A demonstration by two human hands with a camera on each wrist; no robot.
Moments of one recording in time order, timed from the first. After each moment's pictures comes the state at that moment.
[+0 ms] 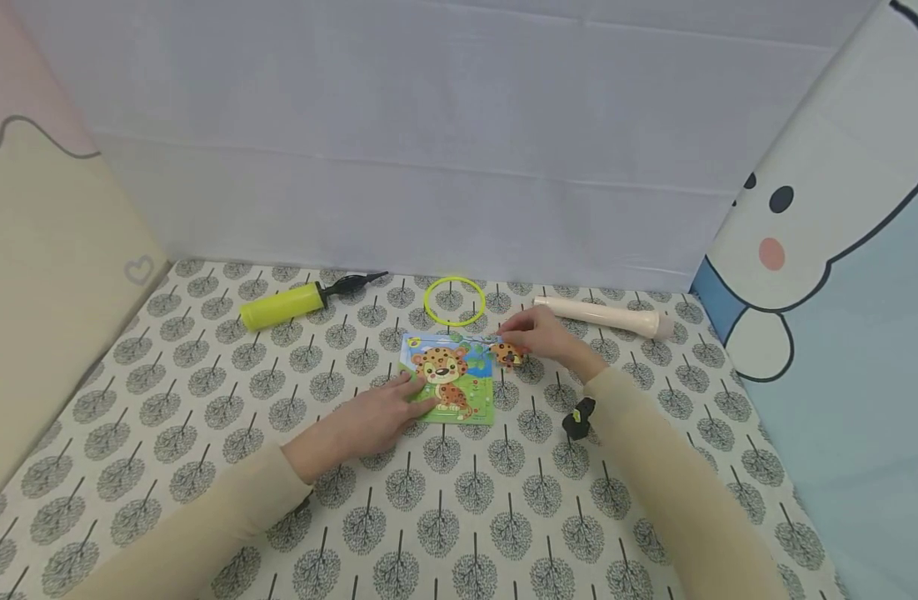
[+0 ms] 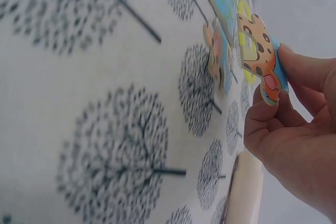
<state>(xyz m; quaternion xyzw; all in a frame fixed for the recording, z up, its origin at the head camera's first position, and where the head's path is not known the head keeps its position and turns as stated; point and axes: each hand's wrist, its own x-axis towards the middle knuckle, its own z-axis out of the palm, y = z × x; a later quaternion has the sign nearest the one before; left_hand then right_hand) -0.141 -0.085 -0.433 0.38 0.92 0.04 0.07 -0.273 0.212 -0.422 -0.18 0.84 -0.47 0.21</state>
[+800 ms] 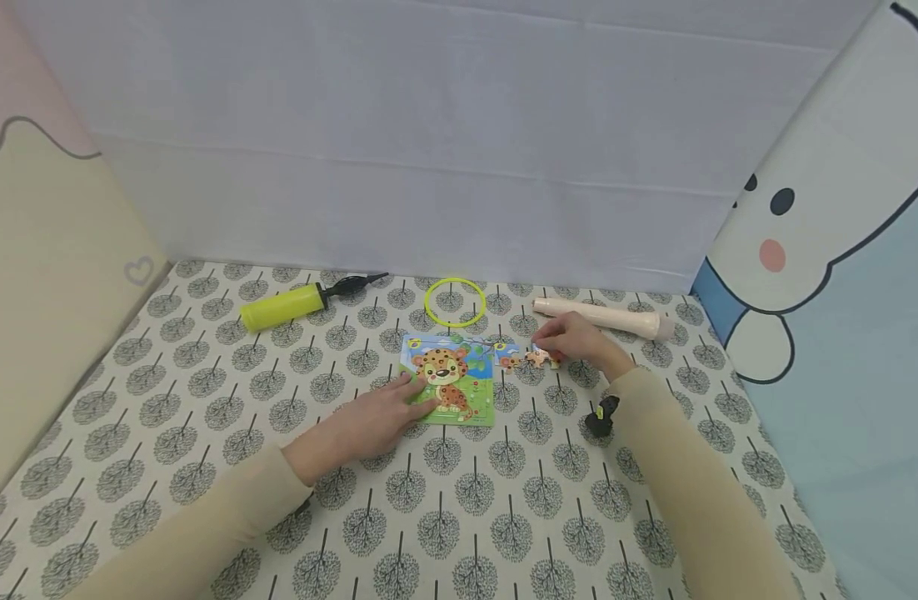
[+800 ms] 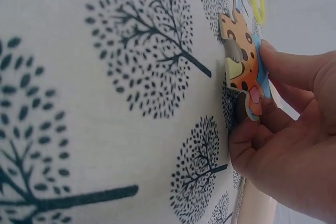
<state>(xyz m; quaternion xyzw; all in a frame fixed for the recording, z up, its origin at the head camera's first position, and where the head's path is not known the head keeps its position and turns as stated) -0.140 -0.084 -0.434 0.38 0.92 0.04 0.06 -0.283 0.258 -0.426 -0.11 0.86 -0.42 0.27</state>
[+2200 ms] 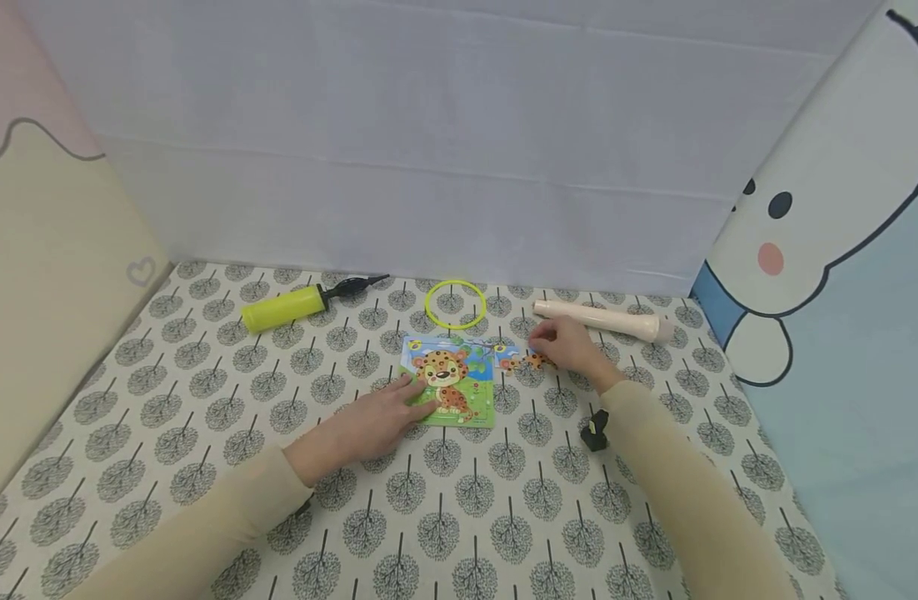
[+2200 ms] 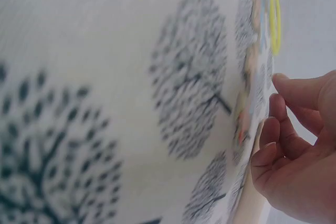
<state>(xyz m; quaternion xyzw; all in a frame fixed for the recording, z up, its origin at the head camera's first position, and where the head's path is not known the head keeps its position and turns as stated) -0.140 -0.084 -0.436 0.38 0.92 0.03 0.05 -0.273 0.241 -0.440 -0.17 0.93 -0.31 0.10</state>
